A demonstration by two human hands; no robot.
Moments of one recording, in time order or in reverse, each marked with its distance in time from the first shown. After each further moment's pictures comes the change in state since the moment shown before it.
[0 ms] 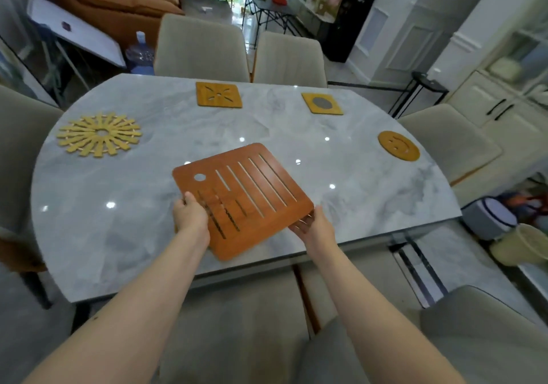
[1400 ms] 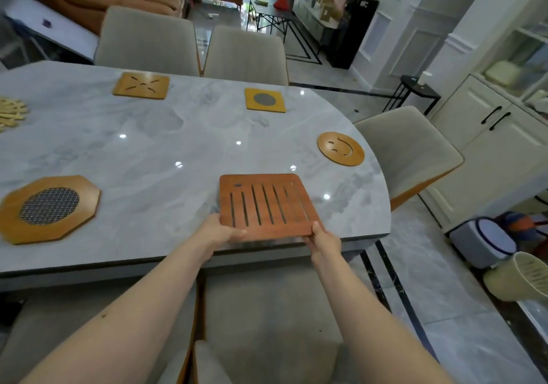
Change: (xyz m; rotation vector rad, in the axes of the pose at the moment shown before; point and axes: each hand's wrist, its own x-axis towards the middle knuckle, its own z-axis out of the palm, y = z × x) left_hand -0.179 -0.135 0.282 0.516 -0.566 0.047; right_hand 0.166 -0.120 -0.311 0.039 0.215 0.094
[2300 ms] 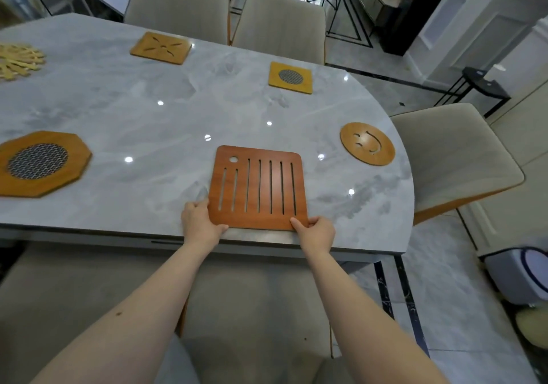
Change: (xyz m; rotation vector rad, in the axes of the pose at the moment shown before) left_hand 0.049 -0.043 0.044 0.475 0.575 0.053; right_hand 0.070 0.002 -0.001 -0.973 -0.081 -0.382
